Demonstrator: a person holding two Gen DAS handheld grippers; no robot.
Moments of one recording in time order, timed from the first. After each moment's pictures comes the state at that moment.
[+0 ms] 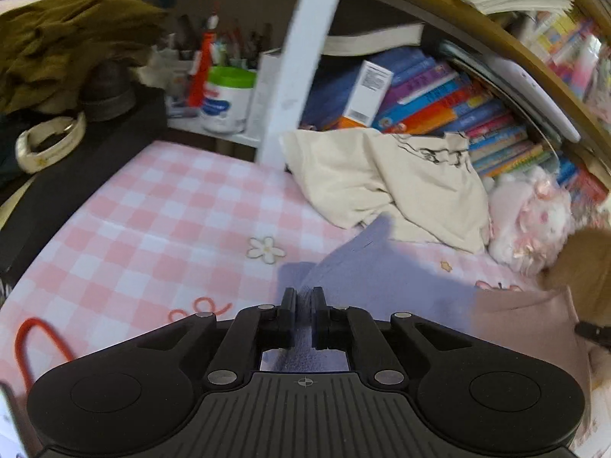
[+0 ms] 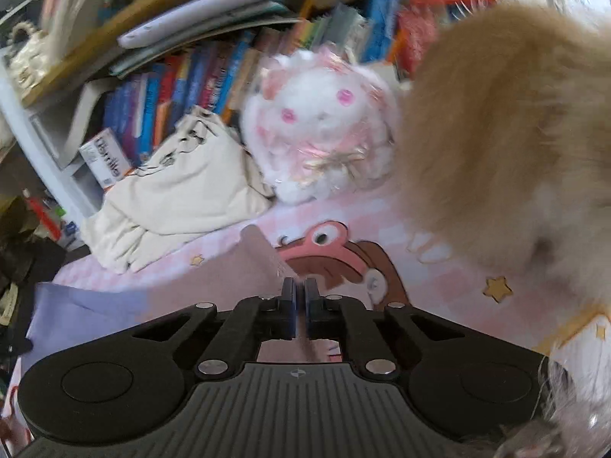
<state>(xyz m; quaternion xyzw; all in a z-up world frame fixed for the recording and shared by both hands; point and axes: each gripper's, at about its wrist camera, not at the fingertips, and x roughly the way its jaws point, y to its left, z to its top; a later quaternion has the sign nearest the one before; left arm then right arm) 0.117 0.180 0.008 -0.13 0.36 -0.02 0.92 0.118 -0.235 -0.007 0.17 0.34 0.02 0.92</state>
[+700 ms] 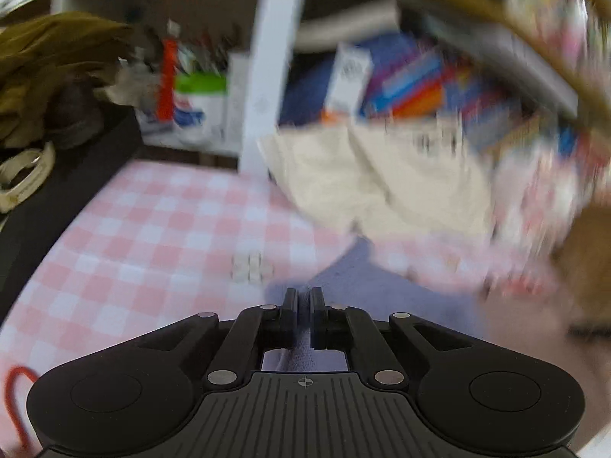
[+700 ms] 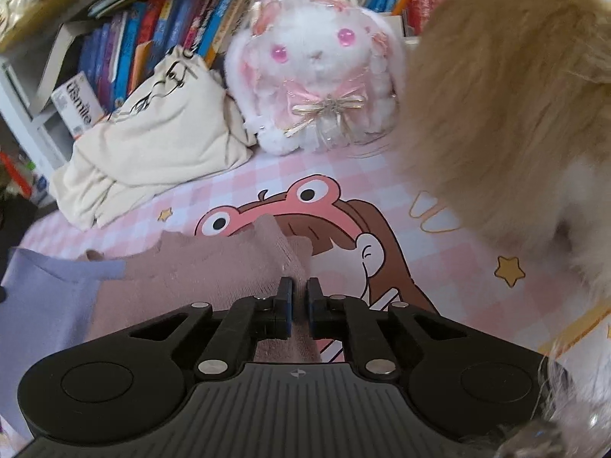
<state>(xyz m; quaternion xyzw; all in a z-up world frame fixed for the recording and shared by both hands) 0.142 0.173 0.006 -0.11 0.33 -0.03 0.94 0.144 -0.224 -0.031 0.14 0.40 0.01 0.91</state>
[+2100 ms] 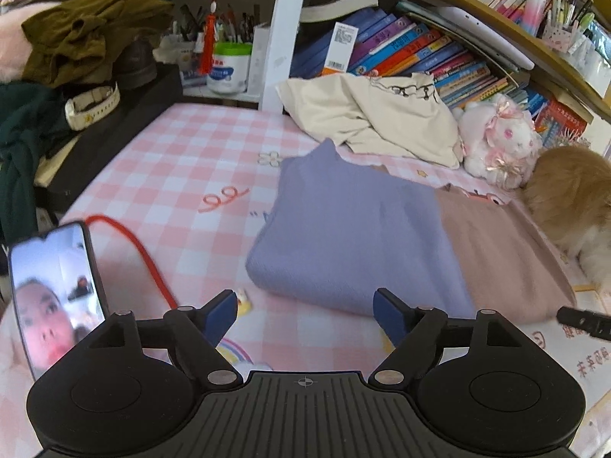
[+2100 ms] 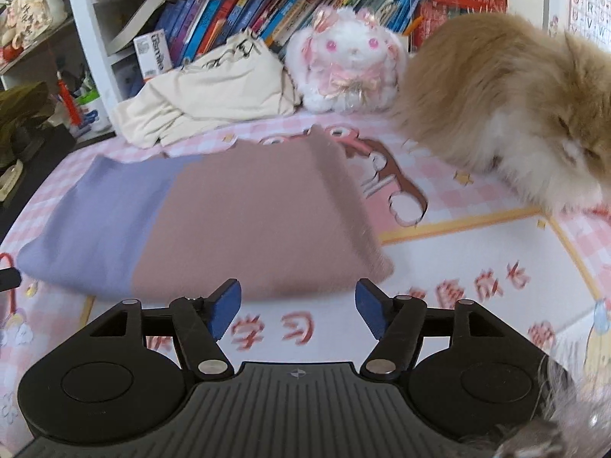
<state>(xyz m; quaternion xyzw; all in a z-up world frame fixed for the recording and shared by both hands) -0.008 0.157 0.010 -0.10 0.38 -0.03 0.92 -0.024 -0.154 -0.008 0.06 0.39 0.01 0.92</state>
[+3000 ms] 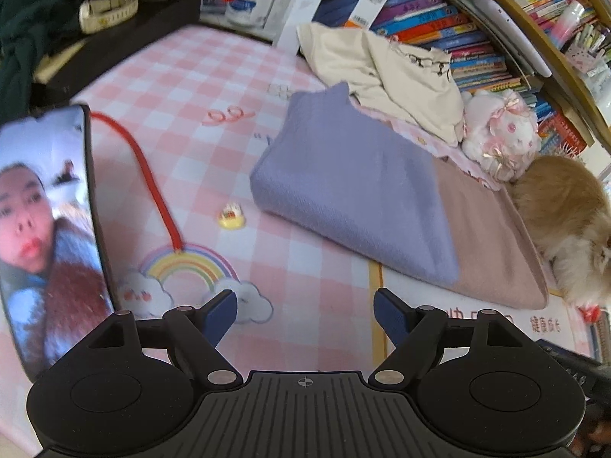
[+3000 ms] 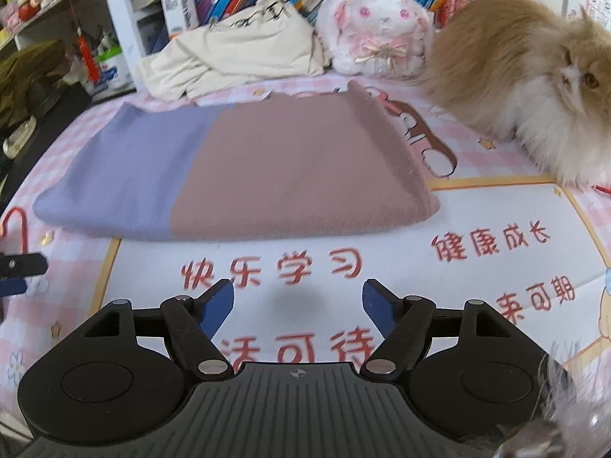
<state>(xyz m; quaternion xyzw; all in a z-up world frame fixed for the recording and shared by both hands) -0.018 0.177 -0.020 -0.20 0.45 -0.05 0.87 -0.046 -0.114 -0.021 0.04 0.43 0.03 0.90</state>
